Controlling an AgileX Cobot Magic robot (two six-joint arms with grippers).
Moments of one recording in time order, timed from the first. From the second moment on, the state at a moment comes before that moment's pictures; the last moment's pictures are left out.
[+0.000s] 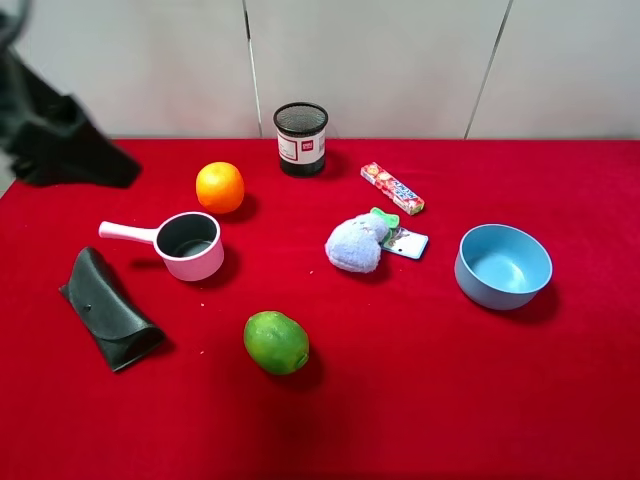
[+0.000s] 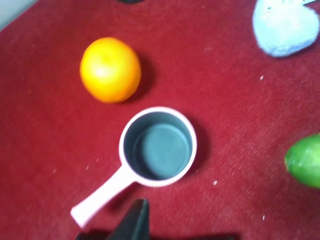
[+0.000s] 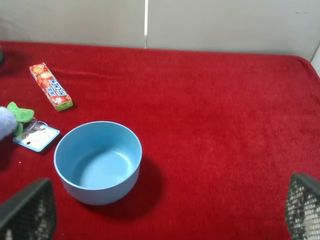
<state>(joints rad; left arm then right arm) -0.44 1.15 -1.01 -0.16 0.81 0.43 0.07 -0.01 -0.50 -0.07 1.01 -0.01</state>
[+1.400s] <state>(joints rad) -0.75 1.75 -1.32 -0.16 0.62 0.43 0.07 -0.01 -0.50 -0.07 1.01 -0.01</state>
